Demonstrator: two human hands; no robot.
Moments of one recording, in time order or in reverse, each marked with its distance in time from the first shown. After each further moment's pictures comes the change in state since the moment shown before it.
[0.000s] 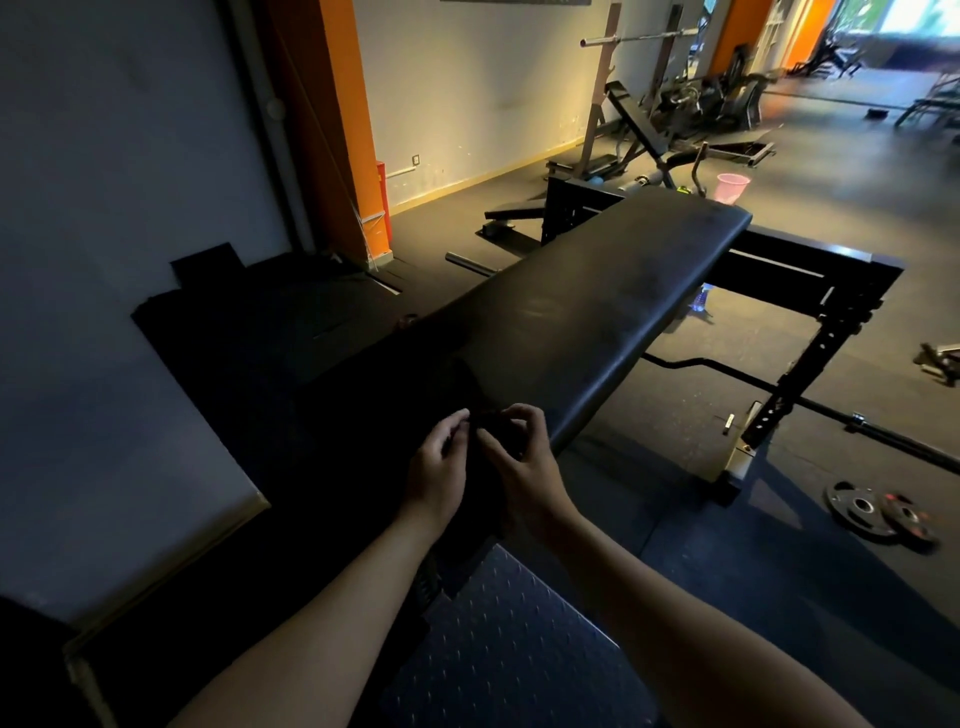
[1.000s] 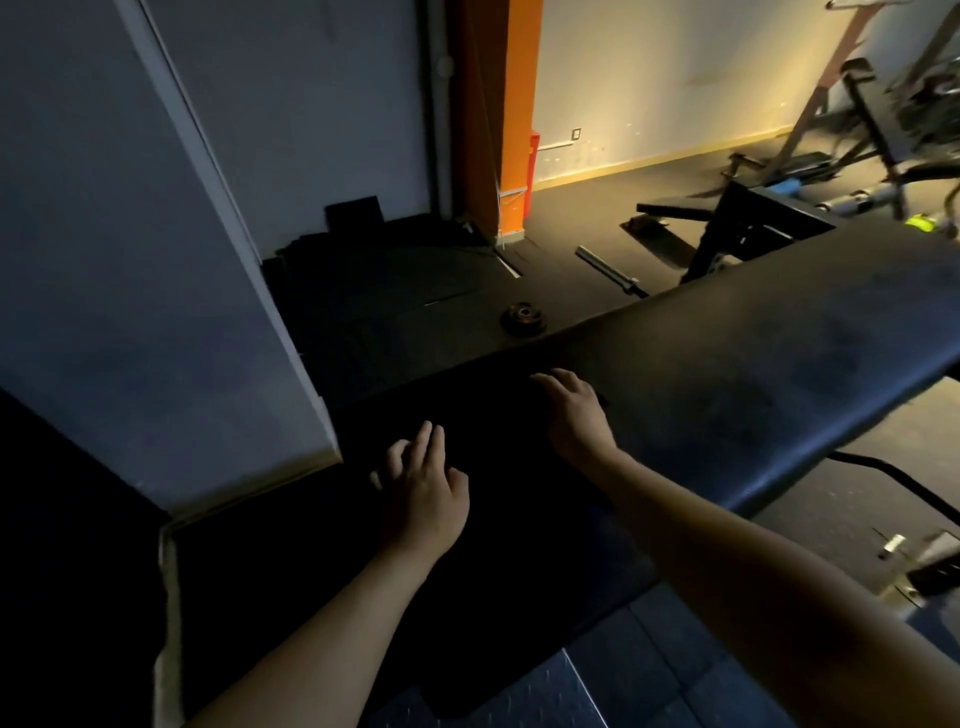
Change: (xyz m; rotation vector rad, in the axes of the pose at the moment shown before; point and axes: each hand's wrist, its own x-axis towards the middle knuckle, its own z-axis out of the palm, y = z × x) left_hand 0.121 -0.037 -0.028 0.917 0.238 -0.280; right_hand 0.281 0.058 -0.003 -1.022 -0.442 -0.272
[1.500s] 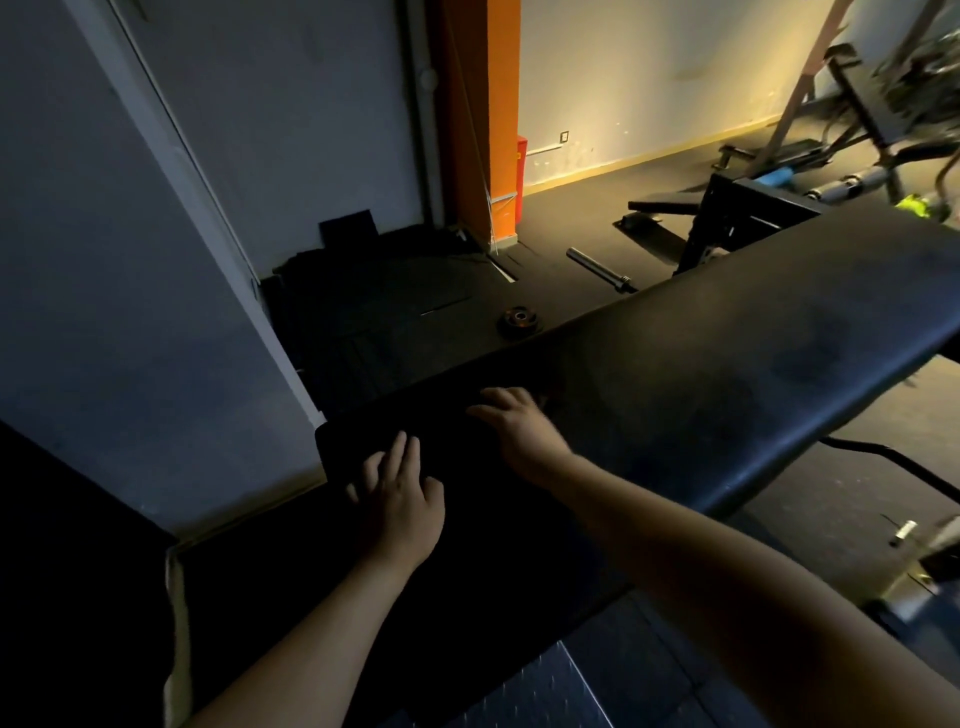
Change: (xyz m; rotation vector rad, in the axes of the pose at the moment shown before) left_hand 0.002 0.004 0.005 0.028 0.052 -0.057; right_hand -0.005 -0.027 0.004 -0.122 -0.115 -0.326
